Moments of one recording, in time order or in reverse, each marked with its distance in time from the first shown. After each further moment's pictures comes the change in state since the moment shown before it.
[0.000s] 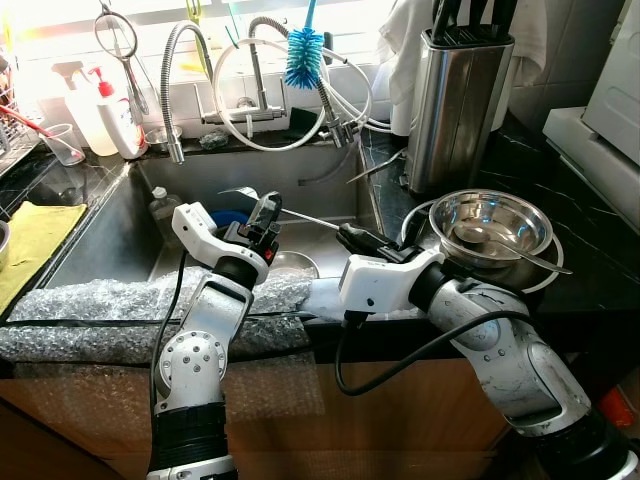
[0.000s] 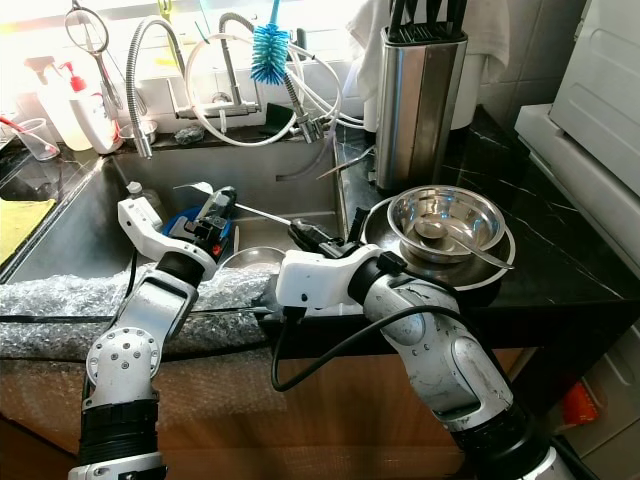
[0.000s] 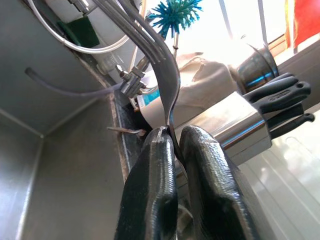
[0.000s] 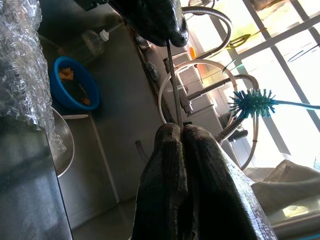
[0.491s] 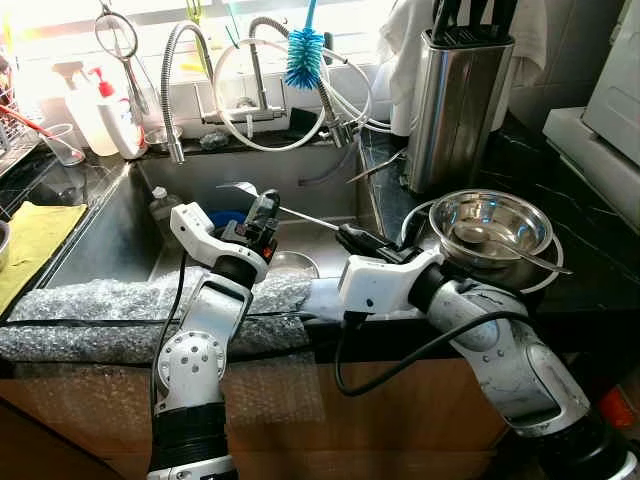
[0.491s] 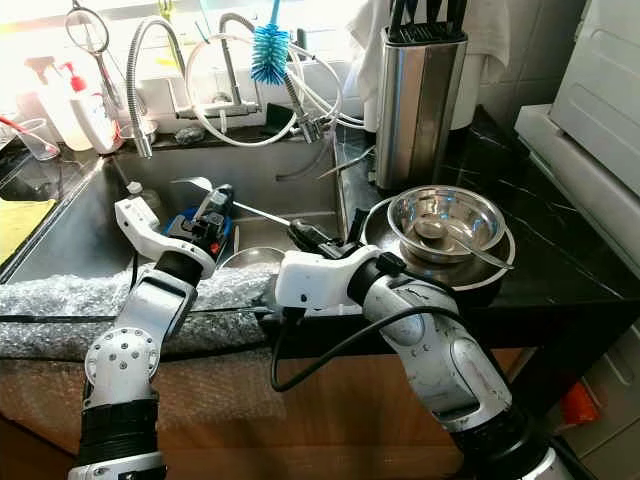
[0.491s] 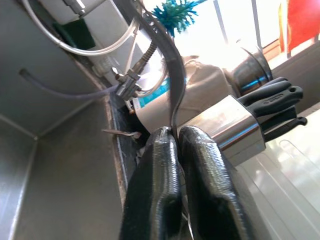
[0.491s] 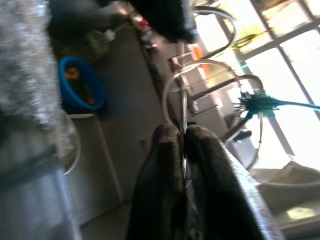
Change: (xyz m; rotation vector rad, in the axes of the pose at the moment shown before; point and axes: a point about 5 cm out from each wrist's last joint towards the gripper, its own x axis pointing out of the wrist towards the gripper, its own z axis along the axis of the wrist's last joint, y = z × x) left arm 0.001 -0.003 0.001 -0.012 -0.007 -0.019; right arm 0.000 0.005 -0.001 0.006 0.004 0.031
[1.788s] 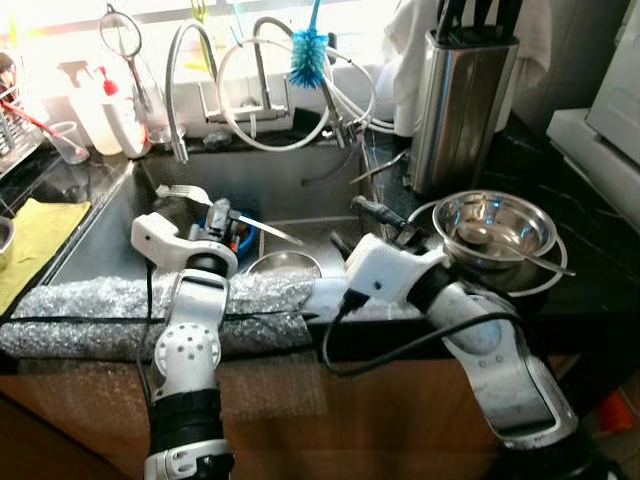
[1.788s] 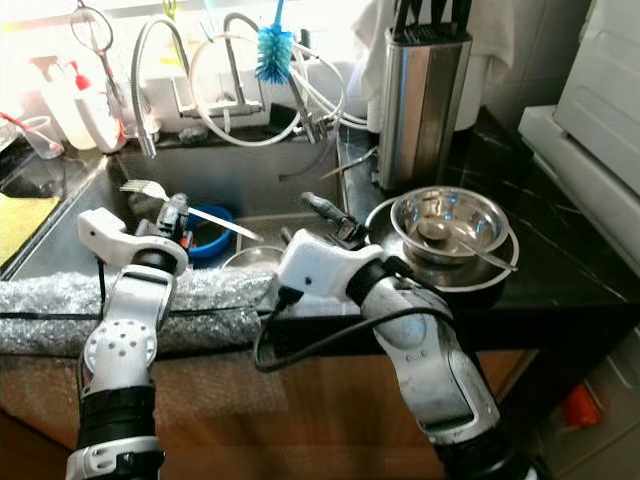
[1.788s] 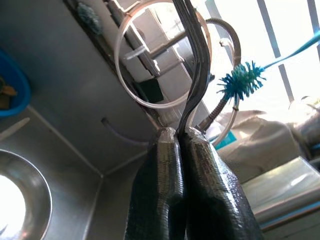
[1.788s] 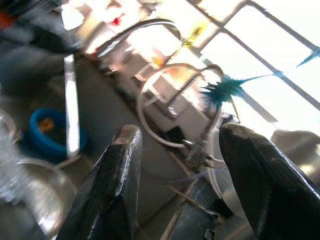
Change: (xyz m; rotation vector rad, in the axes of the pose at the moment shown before) left arm 0.004 0.026 0.022 0.064 -0.195 0.252; right arm -0.007 -0.011 0.005 0.340 -0.037 -0.247
